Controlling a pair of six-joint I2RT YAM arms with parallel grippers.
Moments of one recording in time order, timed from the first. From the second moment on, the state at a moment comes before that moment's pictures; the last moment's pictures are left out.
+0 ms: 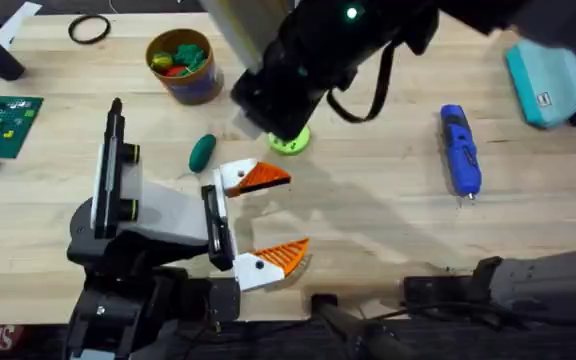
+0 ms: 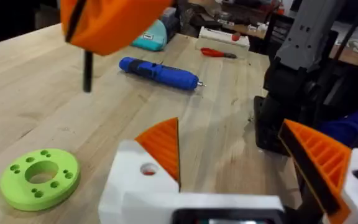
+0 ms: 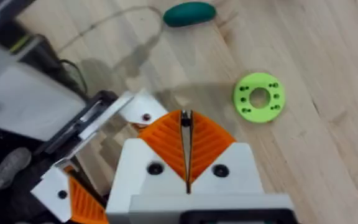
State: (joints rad) left arm -0.10 0.00 0.02 -0.14 1.22 -0.05; right arm 0.95 1.66 1.80 -1.19 -0.08 -0.05
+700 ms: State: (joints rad) left arm -0.10 0.00 0.02 -0.14 1.22 -0.05; right arm 1.11 1.66 1.82 -1.26 -0.06 -0.05
